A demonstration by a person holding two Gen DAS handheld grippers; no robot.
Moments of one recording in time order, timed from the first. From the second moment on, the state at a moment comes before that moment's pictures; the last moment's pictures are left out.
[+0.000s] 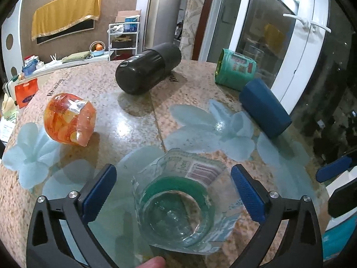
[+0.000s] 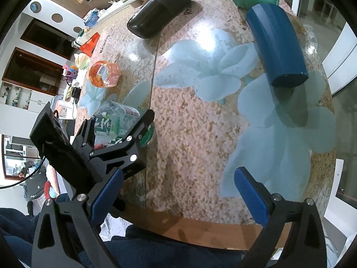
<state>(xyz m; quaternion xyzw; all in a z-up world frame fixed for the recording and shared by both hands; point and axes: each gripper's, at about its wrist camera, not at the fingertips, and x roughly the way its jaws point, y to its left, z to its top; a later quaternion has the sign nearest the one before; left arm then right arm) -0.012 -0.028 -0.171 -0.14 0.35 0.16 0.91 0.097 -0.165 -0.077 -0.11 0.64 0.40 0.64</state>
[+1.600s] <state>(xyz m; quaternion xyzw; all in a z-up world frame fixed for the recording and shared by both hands) -0.079 0.062 -0.023 -0.15 0.49 0.03 0.86 0.022 -0.090 0.011 -0.13 0.52 0.38 0.75</state>
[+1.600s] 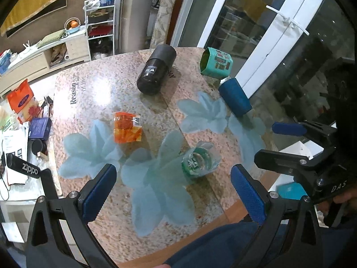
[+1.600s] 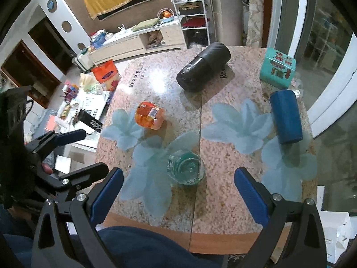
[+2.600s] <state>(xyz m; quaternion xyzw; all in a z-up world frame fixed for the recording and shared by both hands) -0.068 0.070 -0.023 -0.15 0.49 0.02 0.86 0.020 -0.084 0.022 -0.17 0.52 0.33 0.77</state>
